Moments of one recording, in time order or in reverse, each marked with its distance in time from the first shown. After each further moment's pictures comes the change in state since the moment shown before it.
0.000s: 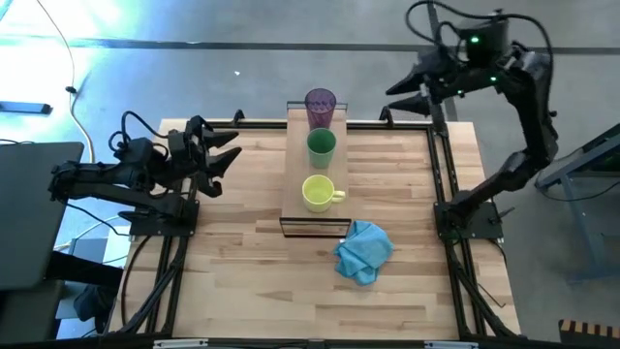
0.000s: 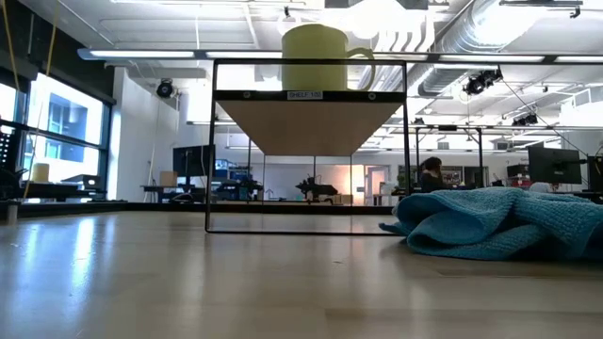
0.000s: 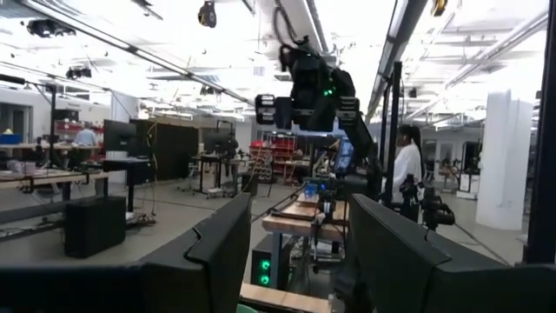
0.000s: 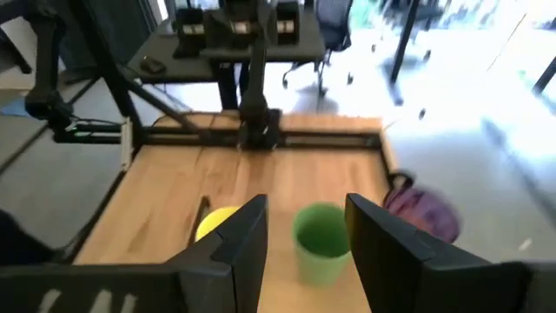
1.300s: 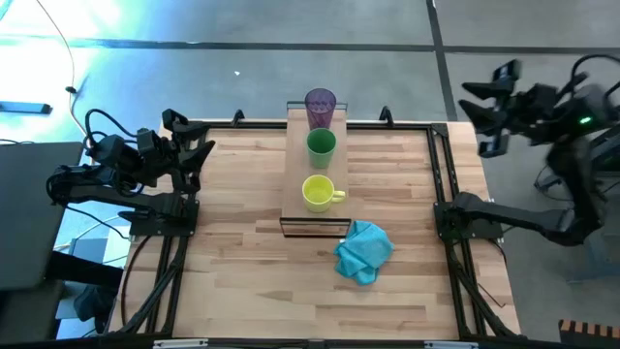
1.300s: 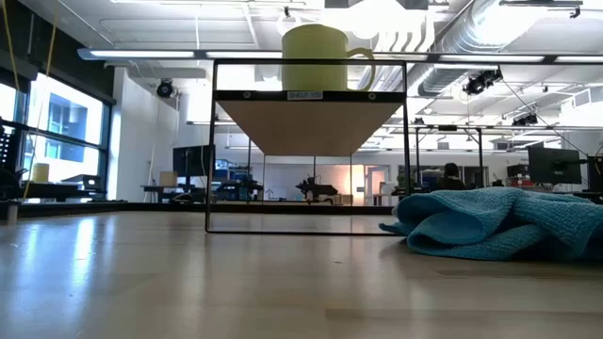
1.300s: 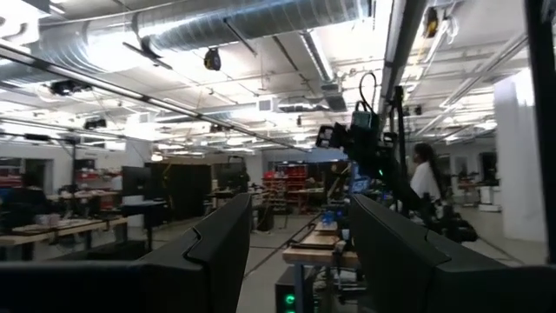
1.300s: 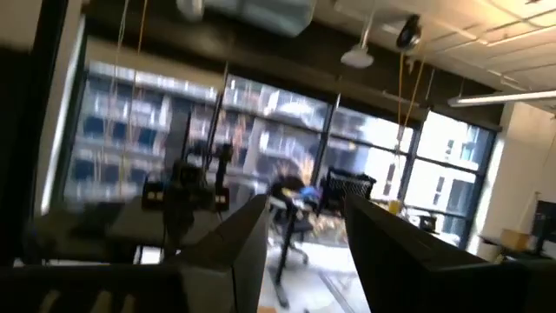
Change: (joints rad) left arm 0.000 -0.160 0.000 -0.059 0.006 0.135; right arm 0.007 -0.739 -0.874 0.982 0.210 0.237
